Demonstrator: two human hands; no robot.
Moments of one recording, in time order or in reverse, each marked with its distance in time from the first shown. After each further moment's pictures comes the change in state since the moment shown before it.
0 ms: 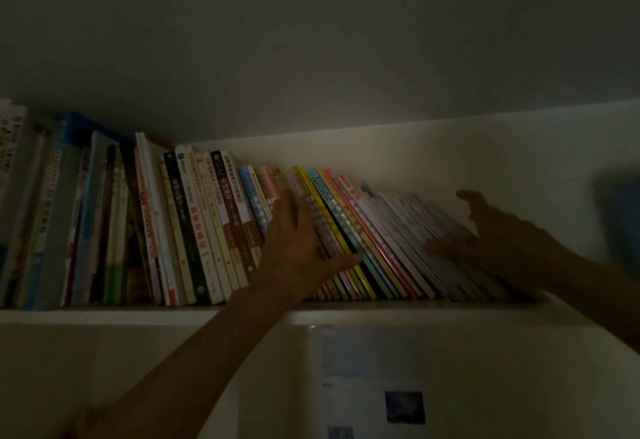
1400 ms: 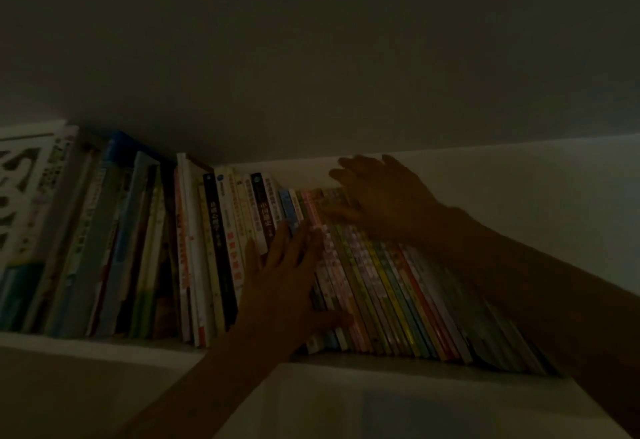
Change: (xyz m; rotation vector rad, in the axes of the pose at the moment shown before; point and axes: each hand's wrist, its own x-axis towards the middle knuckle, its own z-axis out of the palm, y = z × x) left_hand 0.001 -0.067 -0.014 0.464 0.008 -0.008; right_hand 0.103 -0.158 0.031 -0.365 0.286 -0.699
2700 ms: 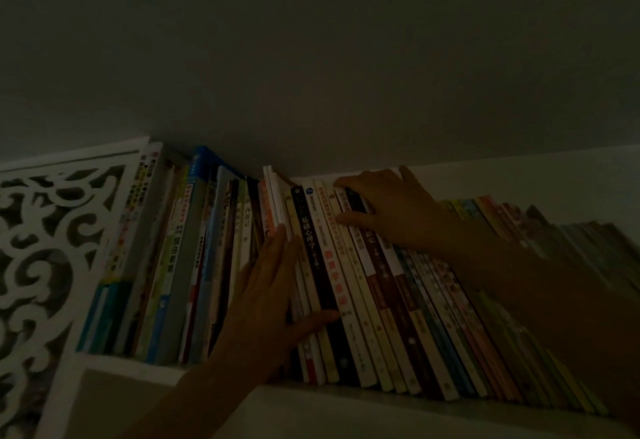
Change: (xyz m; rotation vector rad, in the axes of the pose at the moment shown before) left_hand -0.016 -0.146 0.015 -0.232 0.229 0.018; right_hand 0.082 -0.078 0.023 0.252 -0.007 -0.002
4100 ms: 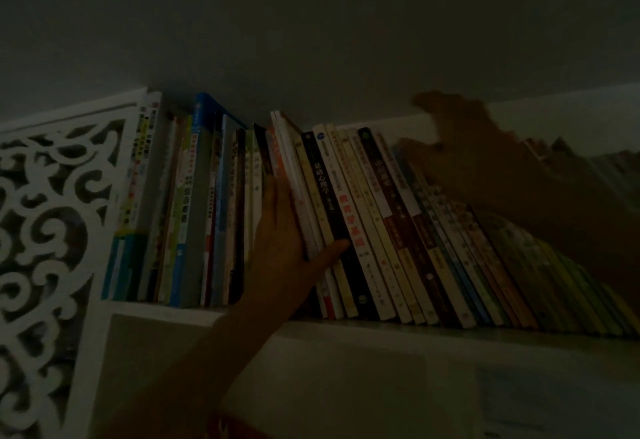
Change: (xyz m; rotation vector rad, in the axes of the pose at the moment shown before) left_hand -0.002 0.012 0.004 -0.382 0.135 -0.085; right_hand -0.045 -0.001 -0.010 0.247 0.306 0.232
